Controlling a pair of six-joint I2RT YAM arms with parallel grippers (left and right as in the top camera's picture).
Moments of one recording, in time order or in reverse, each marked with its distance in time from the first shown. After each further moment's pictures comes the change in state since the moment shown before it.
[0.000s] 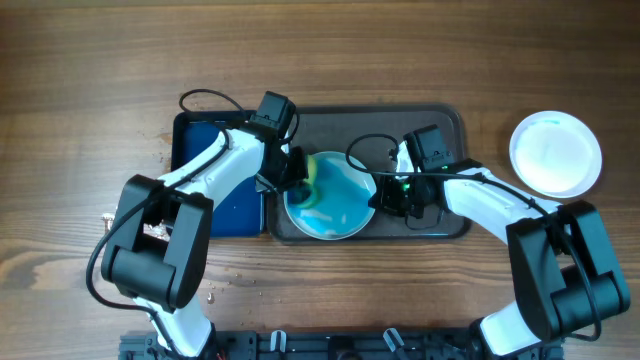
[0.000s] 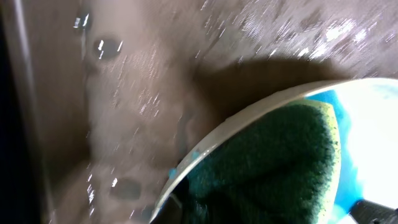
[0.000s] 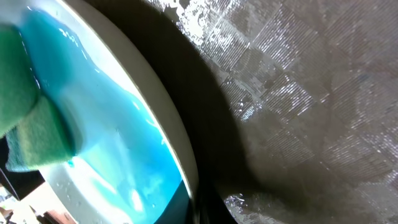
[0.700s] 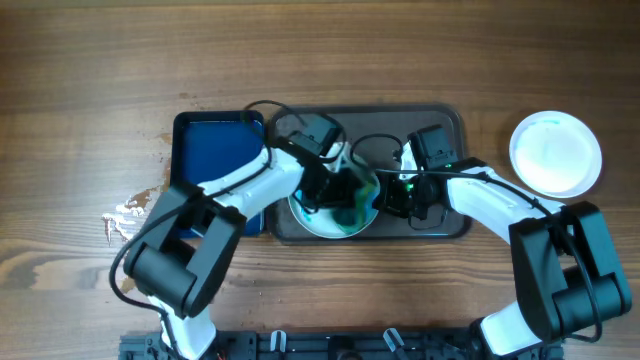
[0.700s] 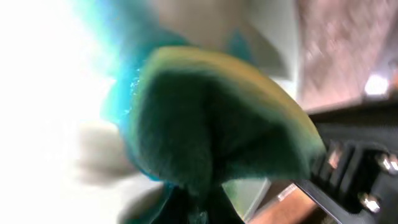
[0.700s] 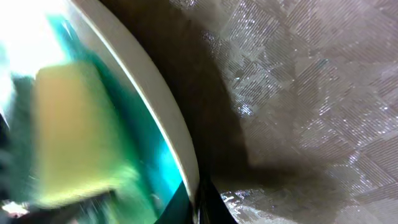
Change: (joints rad) left arm -0.198 0.019 -0.028 0.177 0.254 0.051; right arm -0.014 -0.002 0.004 -0.040 -0.002 0.000
